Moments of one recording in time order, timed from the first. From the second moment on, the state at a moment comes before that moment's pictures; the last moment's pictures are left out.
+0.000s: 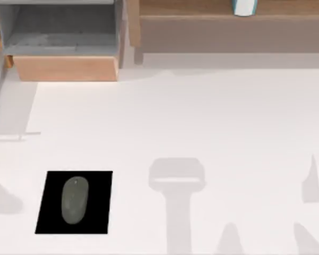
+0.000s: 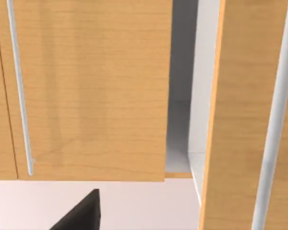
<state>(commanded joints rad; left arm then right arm) 0.71 1.98 0.43 1.53 0.76 1.58 0.00 0.00 0.00 0.00 0.00 0.00</state>
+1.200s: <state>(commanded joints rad) 0.66 2.02 0.52 1.49 0.70 1.59 0.00 0.00 0.00 0.00 0.00 0.00</state>
